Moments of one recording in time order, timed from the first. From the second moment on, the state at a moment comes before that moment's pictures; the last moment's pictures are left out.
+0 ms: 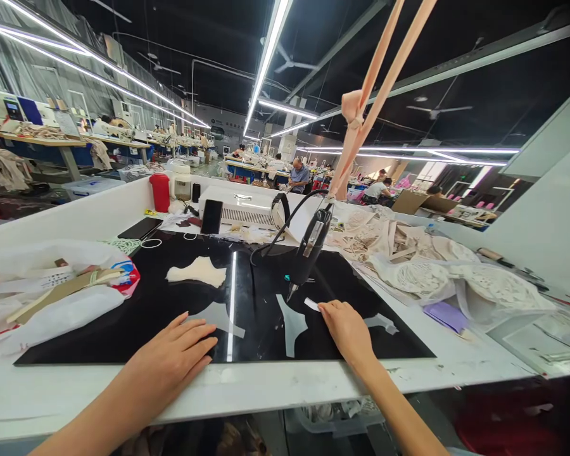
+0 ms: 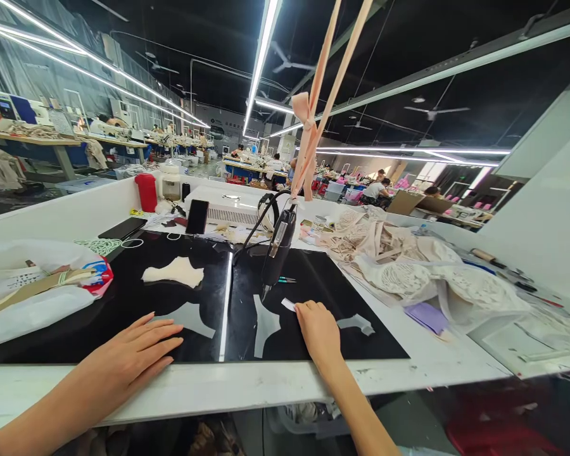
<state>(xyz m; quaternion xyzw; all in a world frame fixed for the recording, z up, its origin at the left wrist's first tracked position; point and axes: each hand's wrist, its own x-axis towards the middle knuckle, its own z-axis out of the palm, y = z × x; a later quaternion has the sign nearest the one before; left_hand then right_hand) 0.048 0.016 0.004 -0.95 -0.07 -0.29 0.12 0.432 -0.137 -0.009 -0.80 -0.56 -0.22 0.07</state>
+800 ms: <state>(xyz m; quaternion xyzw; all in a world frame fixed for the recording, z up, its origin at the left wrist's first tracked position) 0.035 -0.005 0.003 -0.95 -0.09 -0.28 0.12 0.436 -0.136 -0.023 -0.82 -0.53 -0.19 0.13</state>
